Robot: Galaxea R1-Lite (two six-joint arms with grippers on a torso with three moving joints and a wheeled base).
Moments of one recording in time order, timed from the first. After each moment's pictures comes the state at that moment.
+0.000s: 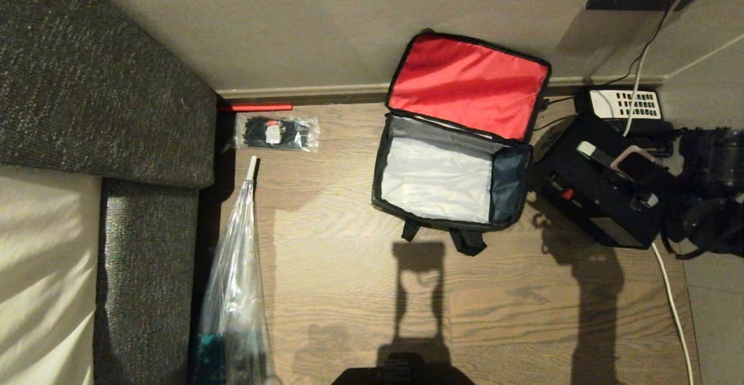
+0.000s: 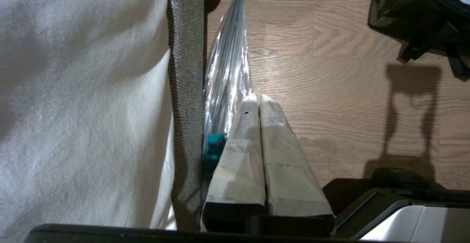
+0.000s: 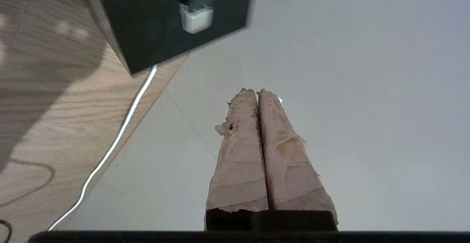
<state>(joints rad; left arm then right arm) 0.00 0.00 0.00 0.01 0.01 0.00 0.02 1.61 -0.73 -0.54 -0.73 -0.95</state>
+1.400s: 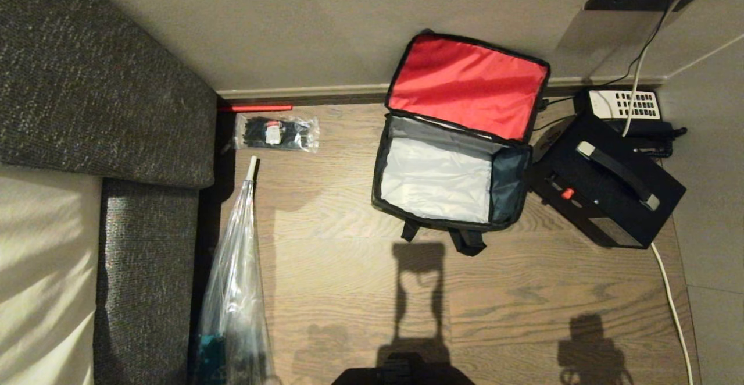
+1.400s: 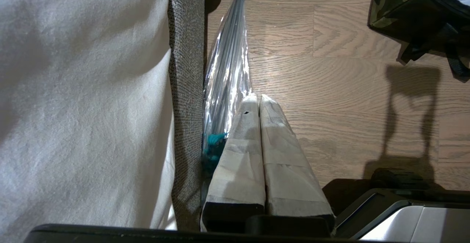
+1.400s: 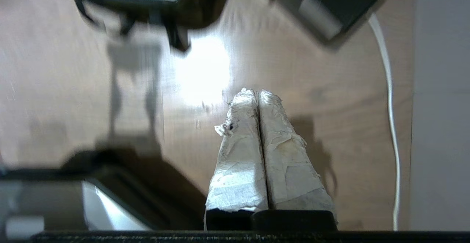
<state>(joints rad) 0.00 0.00 0.00 0.01 0.01 0.00 0.01 0.08 0.00 -0.03 0.00 -0.01</state>
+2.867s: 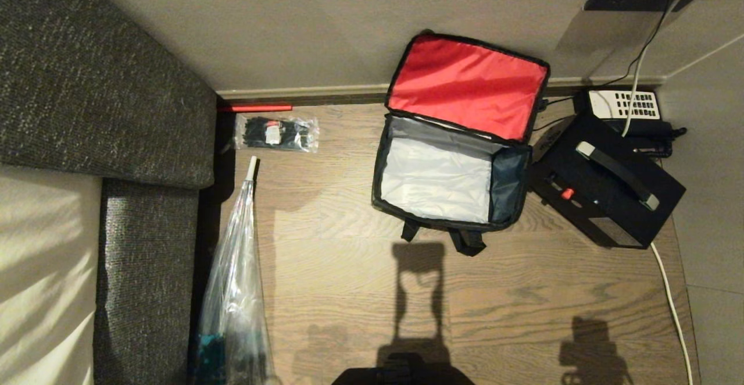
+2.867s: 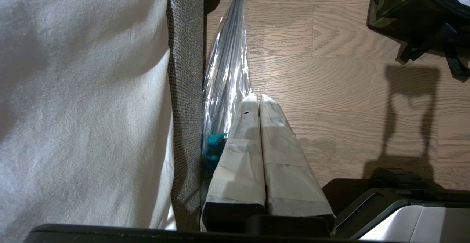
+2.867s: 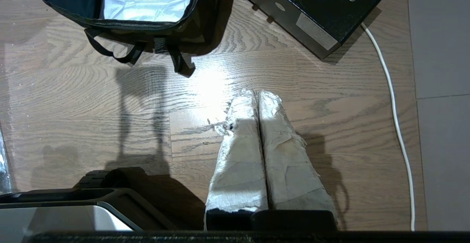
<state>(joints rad) 0.00 0.00 0.00 0.01 0.01 0.00 0.00 -0.01 0.00 -0.03 -0.01 0.05</state>
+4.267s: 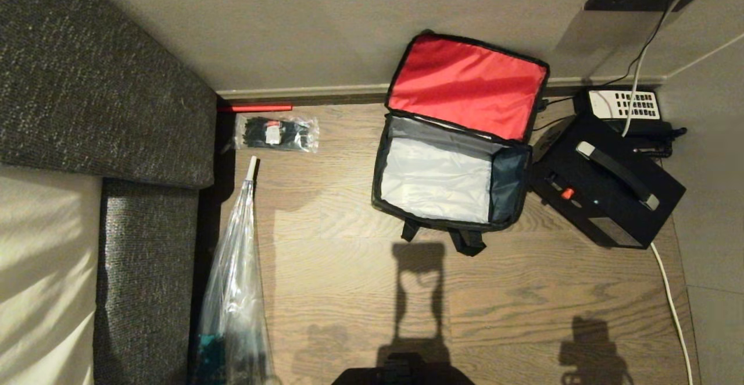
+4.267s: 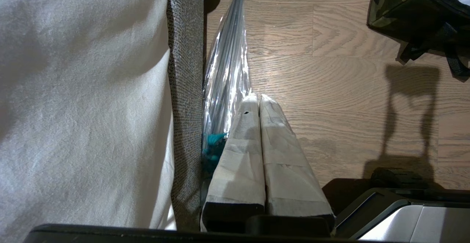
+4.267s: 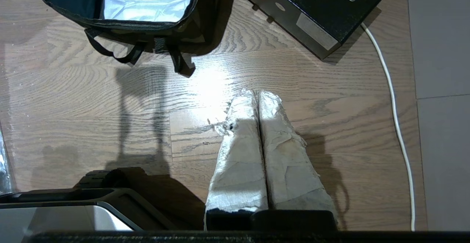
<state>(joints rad) 0.00 0.00 0.00 0.01 0.01 0.00 0.00 0.00 0.00 -0.03 -0.01 0.05</state>
